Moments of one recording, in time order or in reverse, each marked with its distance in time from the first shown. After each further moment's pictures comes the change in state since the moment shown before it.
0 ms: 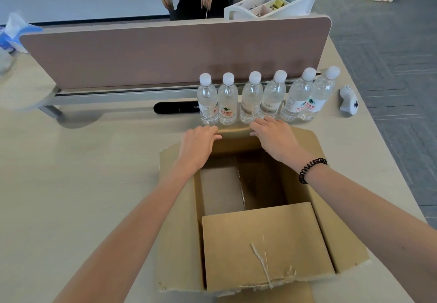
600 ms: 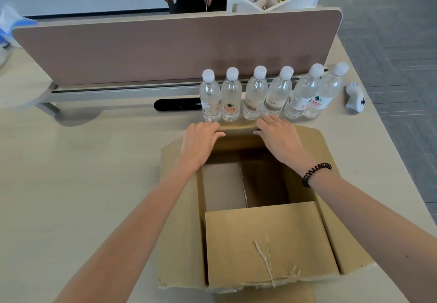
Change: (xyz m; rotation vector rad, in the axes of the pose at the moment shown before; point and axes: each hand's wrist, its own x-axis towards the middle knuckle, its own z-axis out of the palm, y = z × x) left_hand 0.006 -0.009 0.006 -0.047 -0.009 -0.042; right_hand 0.000 -0.002 0.013 0.039 0.044 0.083
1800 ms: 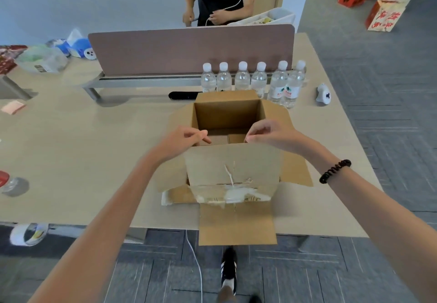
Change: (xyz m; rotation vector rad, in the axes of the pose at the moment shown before) left_hand -0.195 0.127 -0.144 -0.600 -0.275 -0.253; right_hand -0.181 -0.042 -0.153 0.920 -0.346 0.018
